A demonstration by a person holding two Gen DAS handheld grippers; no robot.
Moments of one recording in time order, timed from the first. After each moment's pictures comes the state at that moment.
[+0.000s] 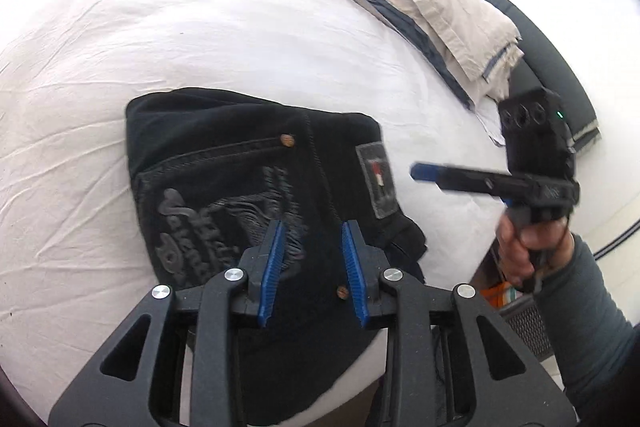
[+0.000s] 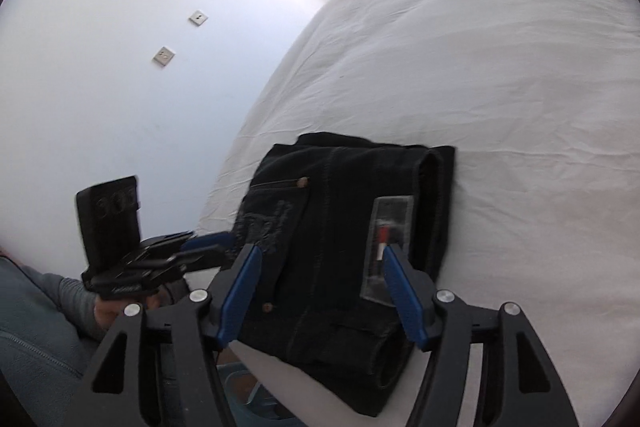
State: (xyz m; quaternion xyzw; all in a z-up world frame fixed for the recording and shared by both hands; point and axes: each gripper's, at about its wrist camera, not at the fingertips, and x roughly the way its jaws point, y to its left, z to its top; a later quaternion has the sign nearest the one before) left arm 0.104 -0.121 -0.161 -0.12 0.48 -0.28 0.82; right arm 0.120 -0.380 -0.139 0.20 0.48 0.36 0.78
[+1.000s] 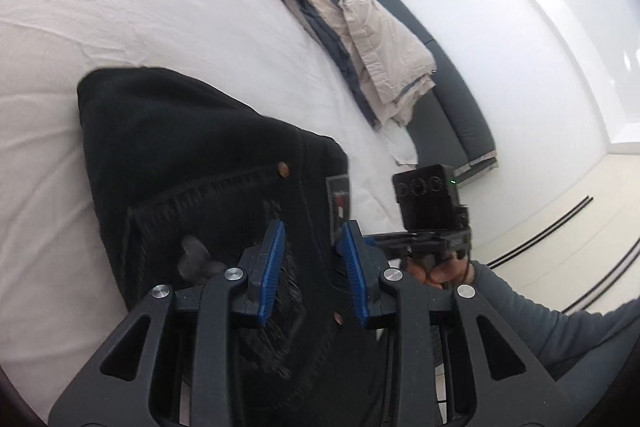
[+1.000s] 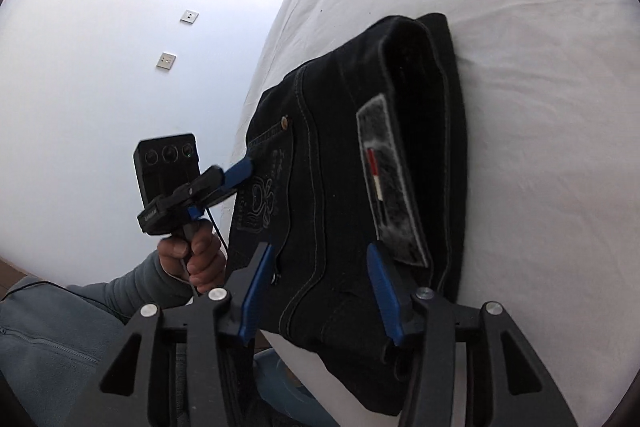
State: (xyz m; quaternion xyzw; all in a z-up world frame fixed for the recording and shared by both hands) left arm 0.160 -0.058 -0.215 -0.27 0.44 -0.47 0.72; right arm 0.116 -0.387 -0.216 0.32 0.53 0.38 0.69
